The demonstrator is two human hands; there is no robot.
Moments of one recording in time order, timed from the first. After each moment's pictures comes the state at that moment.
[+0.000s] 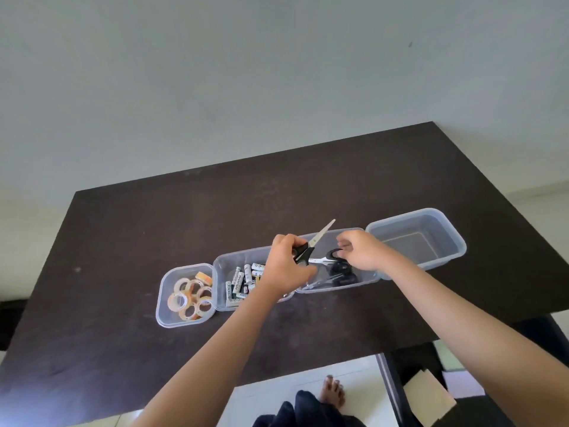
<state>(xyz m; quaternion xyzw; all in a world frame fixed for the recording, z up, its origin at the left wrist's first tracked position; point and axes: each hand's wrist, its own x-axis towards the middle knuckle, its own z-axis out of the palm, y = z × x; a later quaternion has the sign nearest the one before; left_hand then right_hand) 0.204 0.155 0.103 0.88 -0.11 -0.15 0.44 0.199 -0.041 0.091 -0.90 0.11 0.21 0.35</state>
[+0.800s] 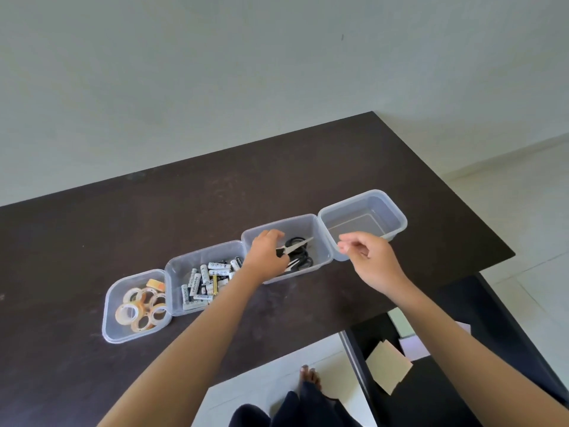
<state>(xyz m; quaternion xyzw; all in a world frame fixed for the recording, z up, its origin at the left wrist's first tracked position) 0.216 0.113 0.074 0.92 -0.20 -0.22 0.27 0.088 -0.078 0.097 -0.86 0.20 -0.07 0.47</state>
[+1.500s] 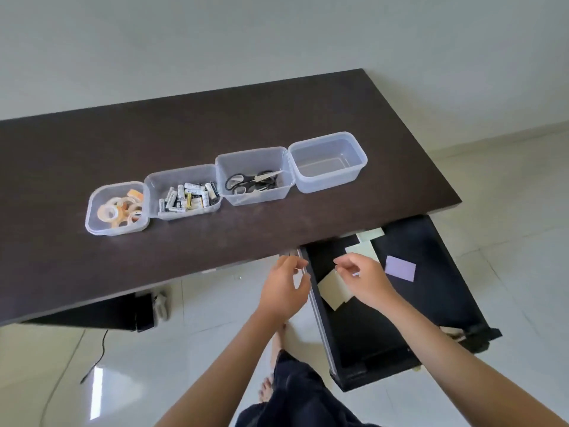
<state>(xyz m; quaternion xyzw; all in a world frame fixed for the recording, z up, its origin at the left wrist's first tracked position) -0.043 0.096 0.044 0.88 -0.17 -0.16 0.40 -0.092 -0.093 0.034 -0.87 0.19 0.07 0.45</state>
